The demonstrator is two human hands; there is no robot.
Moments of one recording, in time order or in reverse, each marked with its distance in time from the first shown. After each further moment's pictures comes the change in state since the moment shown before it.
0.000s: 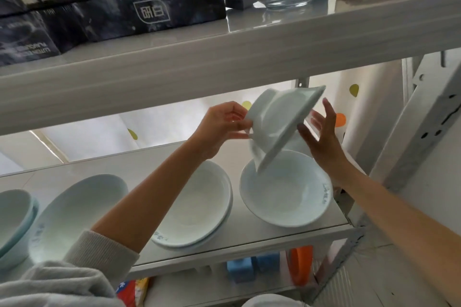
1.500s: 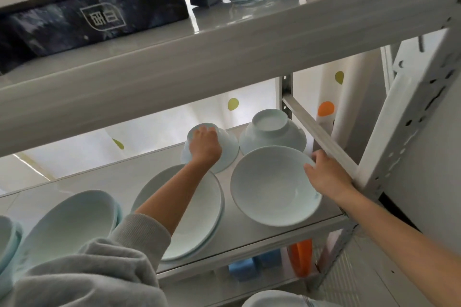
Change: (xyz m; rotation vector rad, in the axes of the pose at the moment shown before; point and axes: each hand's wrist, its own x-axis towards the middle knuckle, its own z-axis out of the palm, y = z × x) left_hand 0.046 -0.095 -0.019 1.424 0.236 -0.312; right_hand -0.037 0.045 -0.014 -0.860 -0.089 0.430
